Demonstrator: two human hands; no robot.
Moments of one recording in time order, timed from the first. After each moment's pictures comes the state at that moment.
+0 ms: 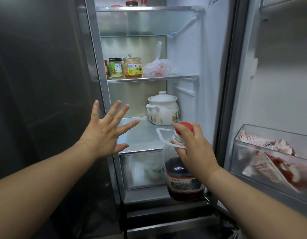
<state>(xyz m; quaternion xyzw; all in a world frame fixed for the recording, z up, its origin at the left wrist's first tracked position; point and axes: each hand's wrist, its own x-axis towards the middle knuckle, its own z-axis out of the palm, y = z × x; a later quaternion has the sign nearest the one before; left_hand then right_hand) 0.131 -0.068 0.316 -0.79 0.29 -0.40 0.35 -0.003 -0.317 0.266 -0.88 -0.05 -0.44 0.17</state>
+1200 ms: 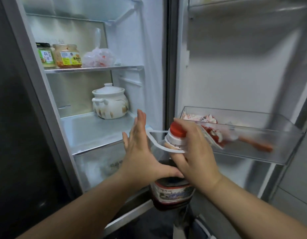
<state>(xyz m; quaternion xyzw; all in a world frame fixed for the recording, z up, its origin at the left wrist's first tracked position) -0.018 -0.189 0.264 -0.73 0.51 -0.08 -0.45 -0.122 -0.307 0.263 -0.84 0.04 -0.51 0.18</state>
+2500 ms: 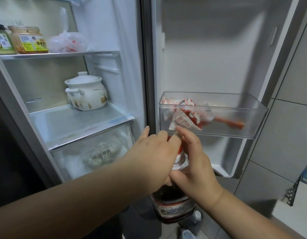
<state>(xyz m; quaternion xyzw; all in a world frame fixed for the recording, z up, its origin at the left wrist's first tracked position) -0.077 -0.194 0.294 -0.71 0.69 -0.14 0.03 -0.180 -0.283 0.221 -0.83 0.08 -0.48 0.27</state>
